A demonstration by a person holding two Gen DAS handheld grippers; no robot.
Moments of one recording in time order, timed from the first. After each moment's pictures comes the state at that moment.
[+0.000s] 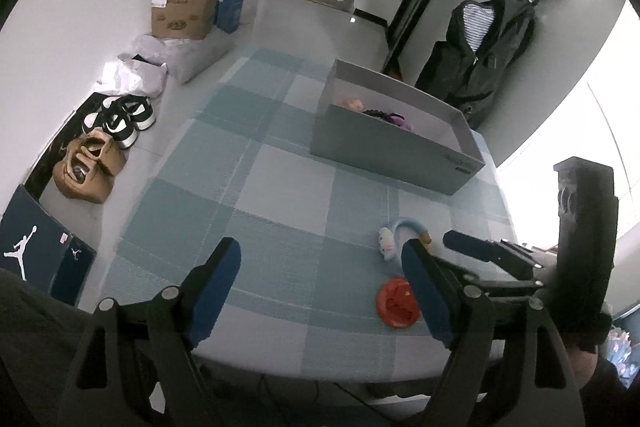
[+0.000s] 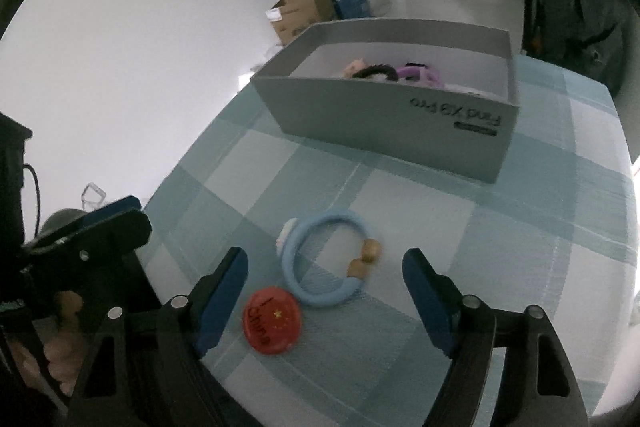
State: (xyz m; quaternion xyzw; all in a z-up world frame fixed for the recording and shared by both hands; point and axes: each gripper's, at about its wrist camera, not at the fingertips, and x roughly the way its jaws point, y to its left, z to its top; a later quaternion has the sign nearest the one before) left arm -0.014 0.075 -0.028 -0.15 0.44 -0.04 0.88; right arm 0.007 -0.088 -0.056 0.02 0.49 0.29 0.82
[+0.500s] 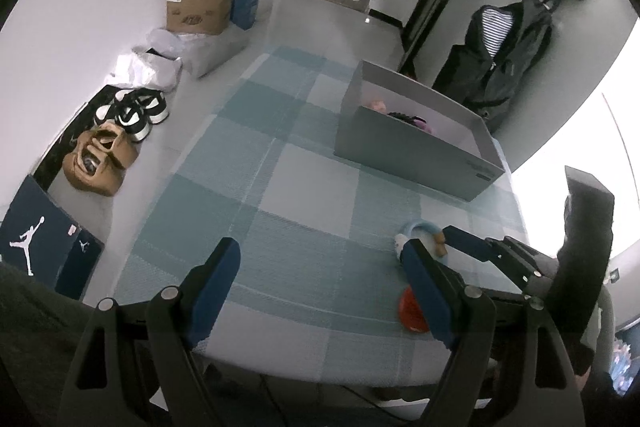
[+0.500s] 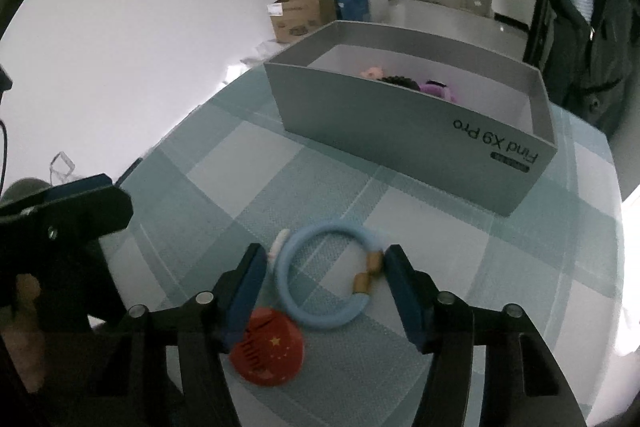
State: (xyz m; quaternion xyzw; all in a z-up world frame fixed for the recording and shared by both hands) left arm -0.013 0.089 -0.033 -0.16 0.45 -0.01 0.88; right arm 0.002 -0.053 -0.062 -0.07 0.45 0.27 0.85
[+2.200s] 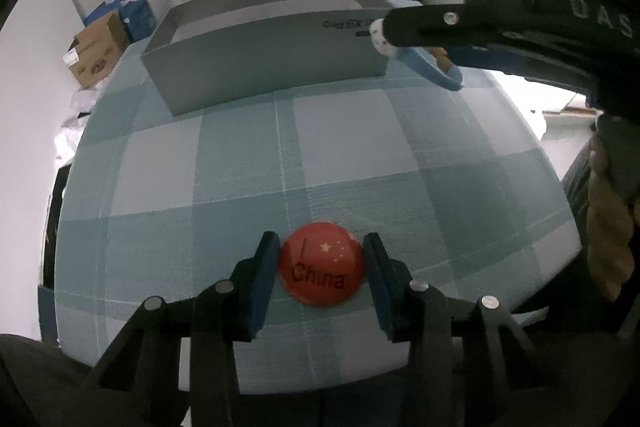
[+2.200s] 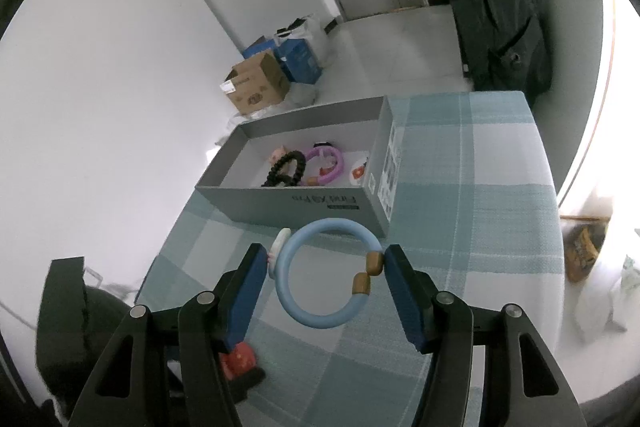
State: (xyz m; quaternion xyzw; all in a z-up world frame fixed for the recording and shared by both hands) left arm -0.014 -0.019 -0.060 0.06 0.52 -0.12 0.84; right arm 0.026 -0.158 -0.024 0.12 0.43 0.21 0.87
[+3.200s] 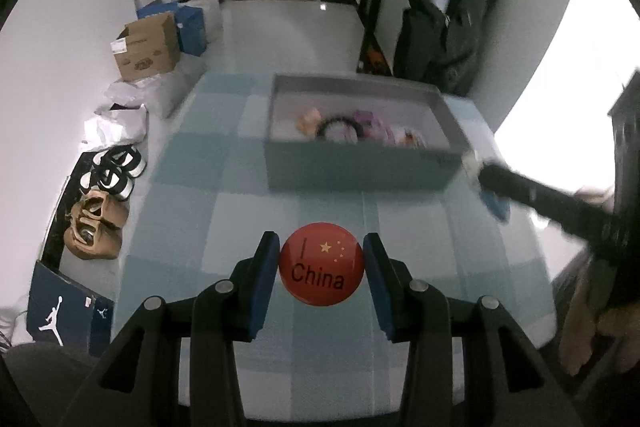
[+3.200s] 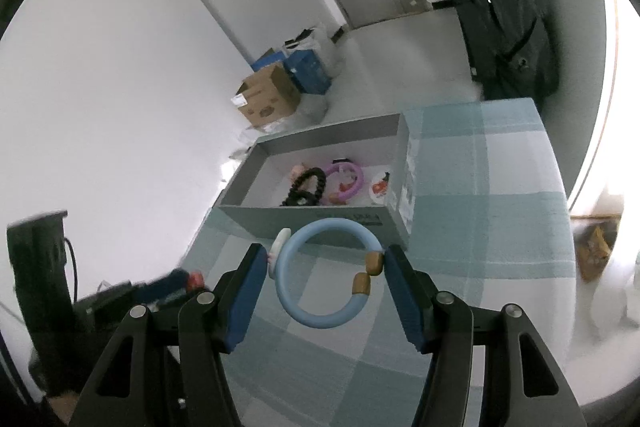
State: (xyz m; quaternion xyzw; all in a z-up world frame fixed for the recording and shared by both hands) left arm 0.033 0.036 -0.006 -0.04 0.46 -0.07 0.88; right arm 0.029 -0.157 -0.010 0.15 0.42 0.23 0.86
